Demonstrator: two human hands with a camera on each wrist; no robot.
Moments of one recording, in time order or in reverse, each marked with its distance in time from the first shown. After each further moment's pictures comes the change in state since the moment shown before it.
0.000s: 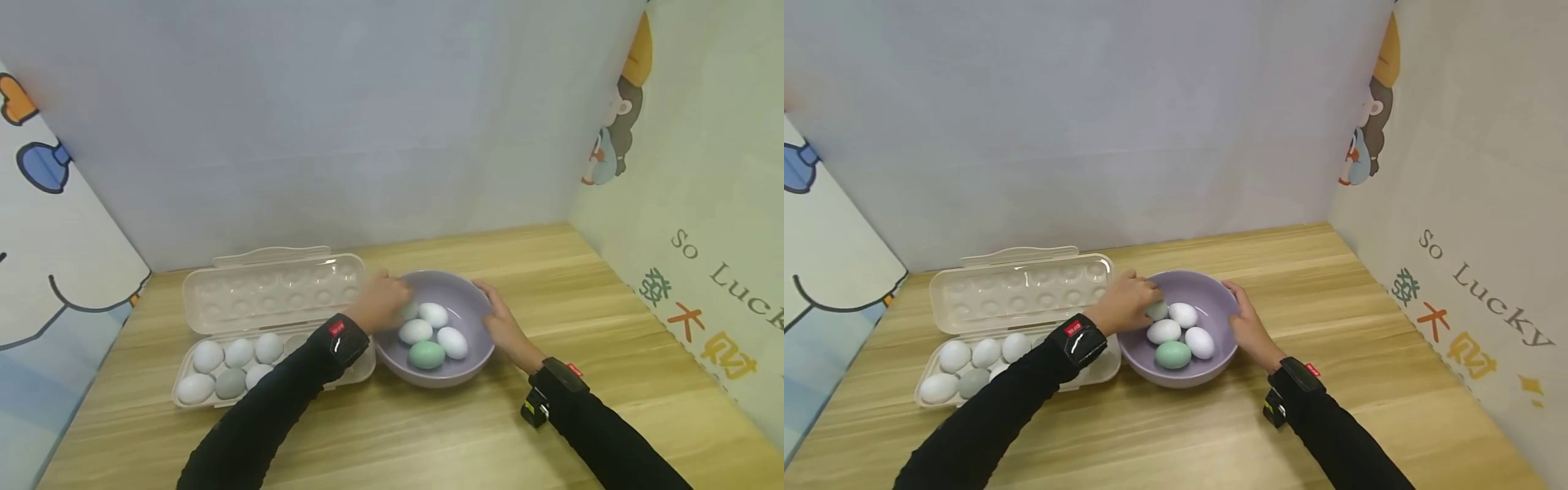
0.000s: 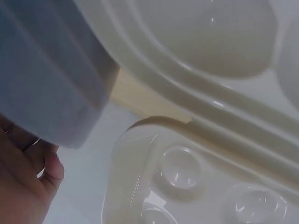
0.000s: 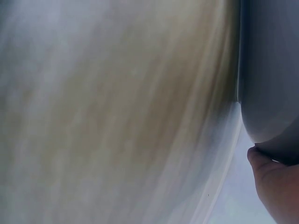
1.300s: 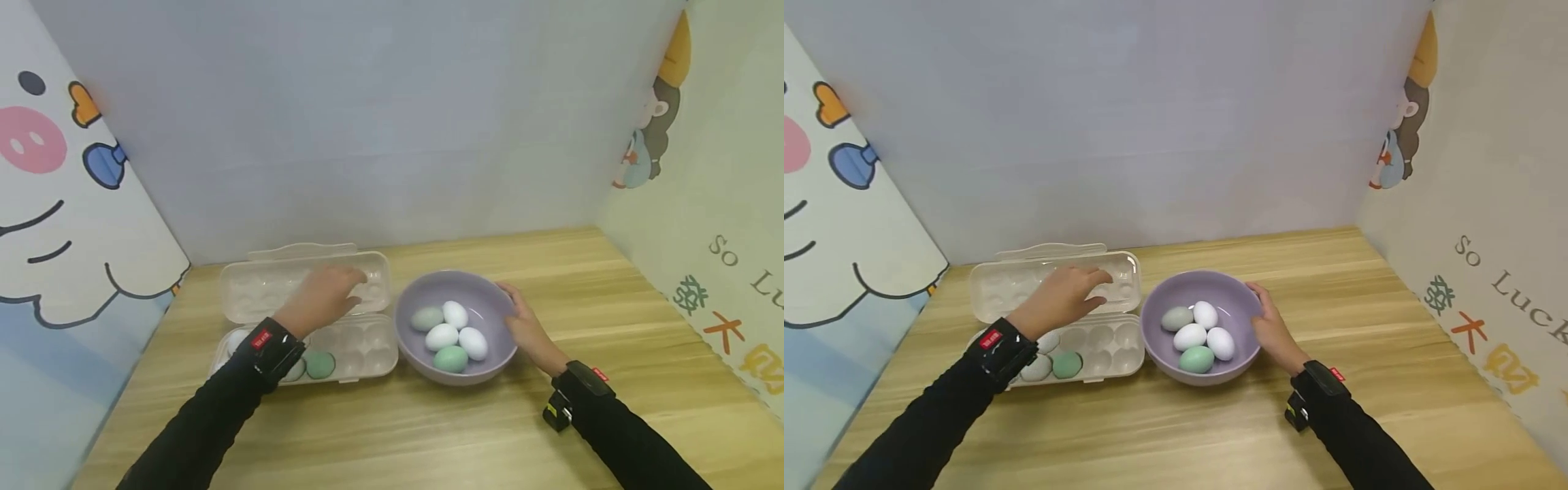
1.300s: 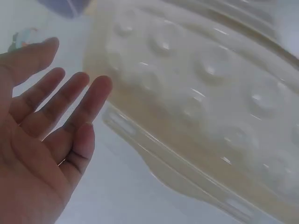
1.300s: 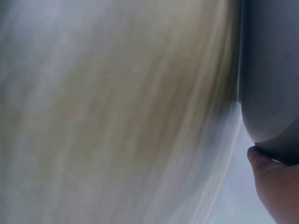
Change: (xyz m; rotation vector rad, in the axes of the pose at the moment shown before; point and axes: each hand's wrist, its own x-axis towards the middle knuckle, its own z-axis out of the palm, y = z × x) left_hand -0.101 -0.039 -0.072 -0.134 0.105 -0.192; right_hand -0.001 -0.005 0.002 -0.019 -0.024 0.008
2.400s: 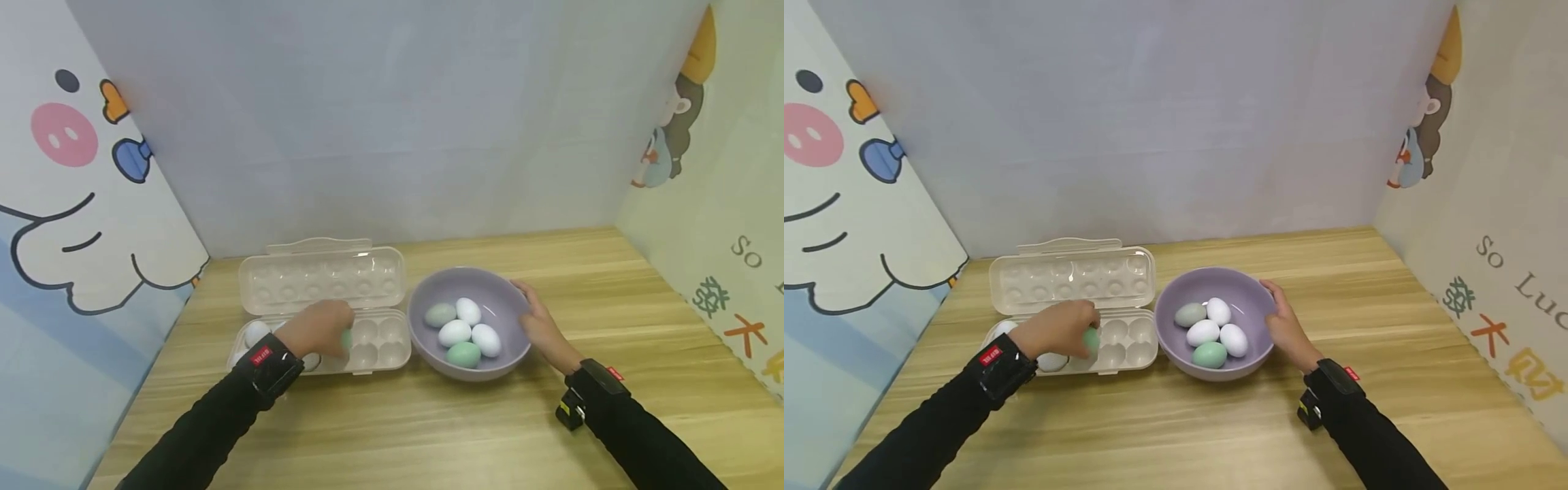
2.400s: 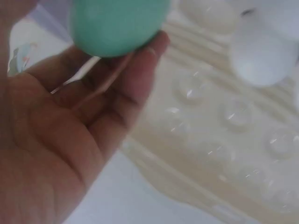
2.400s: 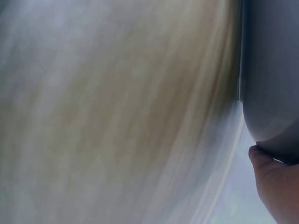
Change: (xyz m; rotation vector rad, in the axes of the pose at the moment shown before) left_hand -0.046 0.006 0.002 -0.159 -0.402 -0.188; right_hand -0.002 -0.002 0.000 -0.017 -0.013 0.004
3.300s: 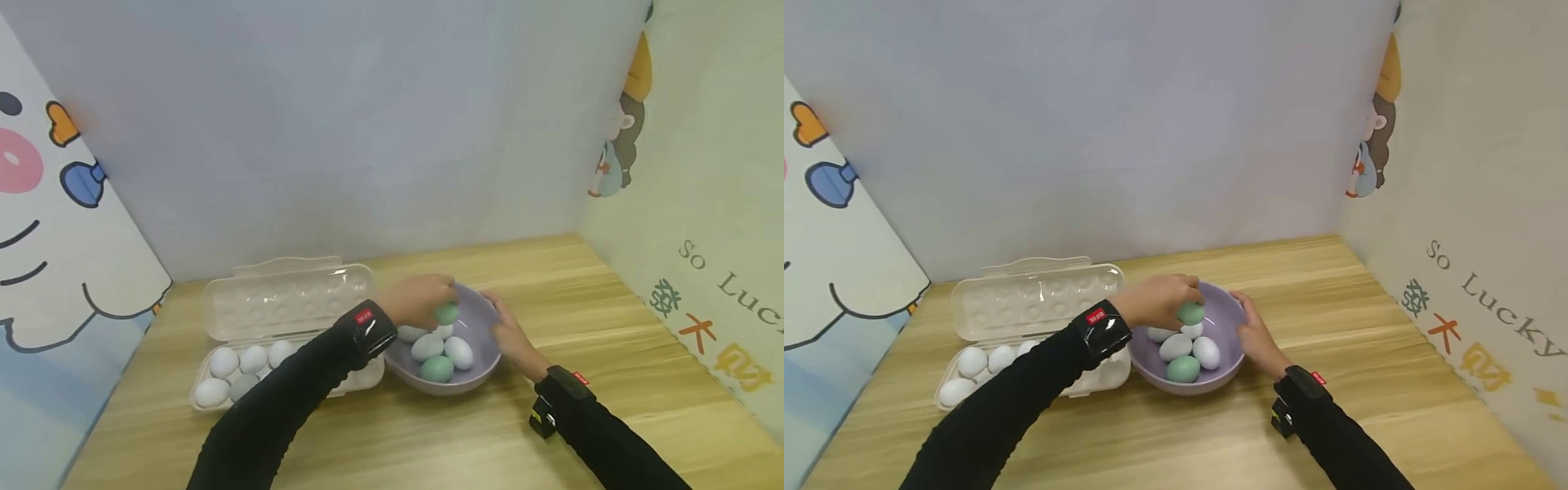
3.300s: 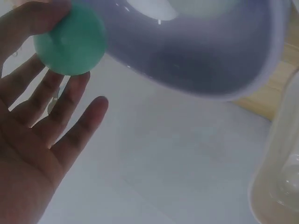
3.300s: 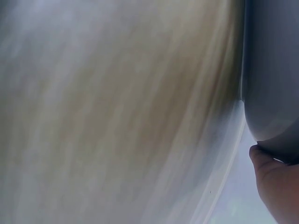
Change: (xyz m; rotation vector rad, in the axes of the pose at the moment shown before) left_hand 0.149 0.108 -0.019 0.175 0.059 0.453; right_hand 0.003 0.006 0.000 0.025 0.030 -0.024
